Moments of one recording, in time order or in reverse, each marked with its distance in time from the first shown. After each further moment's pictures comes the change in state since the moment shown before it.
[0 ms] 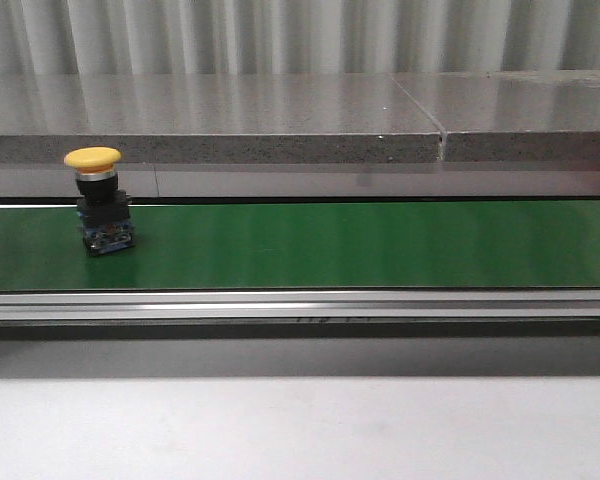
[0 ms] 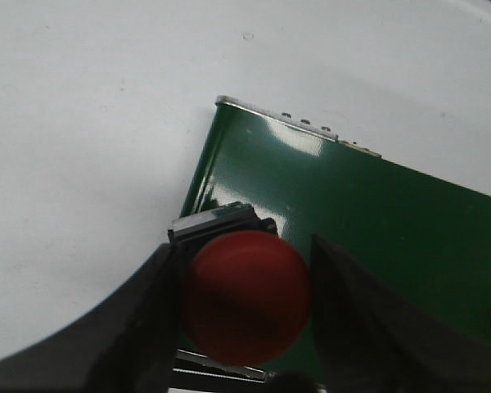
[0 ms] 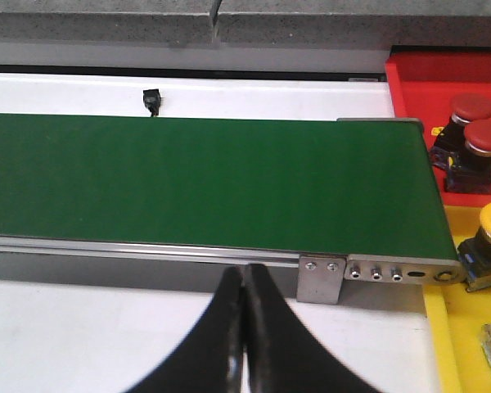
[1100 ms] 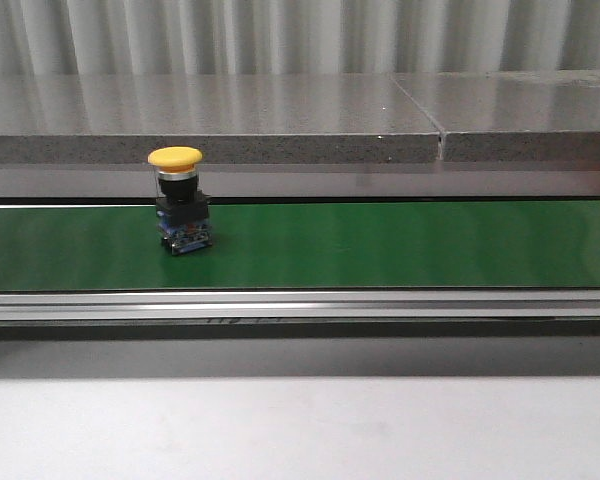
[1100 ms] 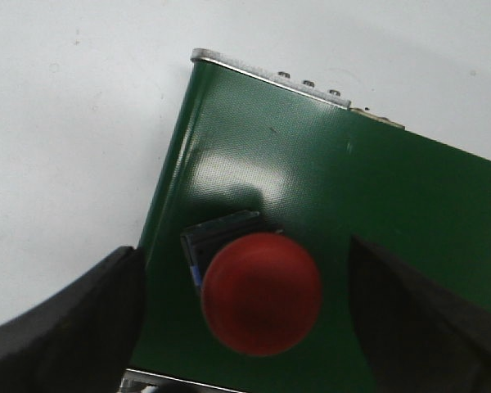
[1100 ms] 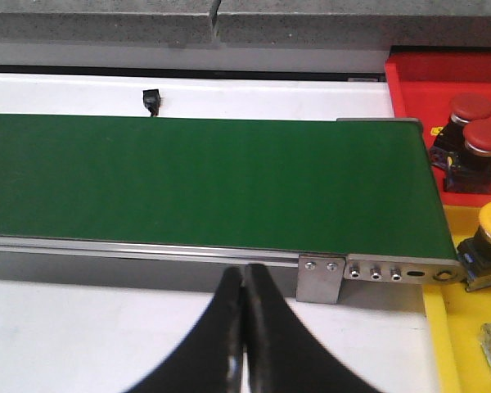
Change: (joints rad) left arm -0.029 0.088 0.058 -0.014 -0.062 0.004; right arm 0.000 0.000 0.000 0.000 0.000 0.000
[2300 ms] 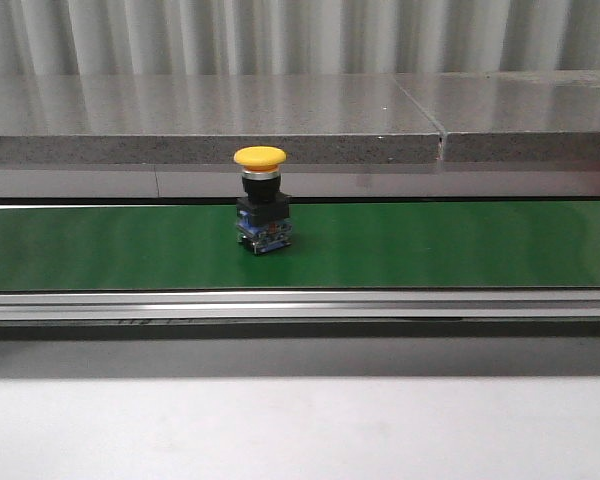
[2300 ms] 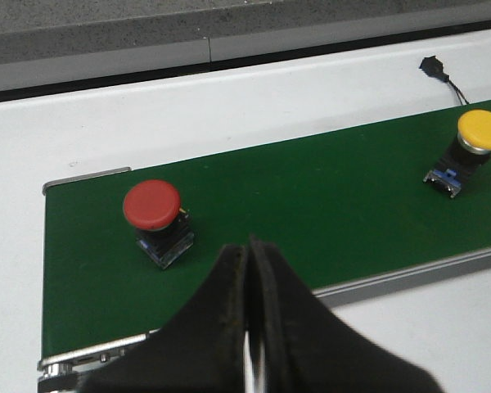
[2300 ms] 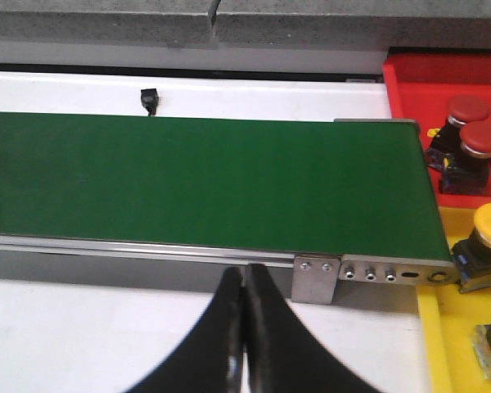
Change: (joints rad) left arm -0.319 -0.839 0.484 -0.025 -0.247 0.256; right arm 0.000 0.000 0.000 -0.028 0.000 0.000
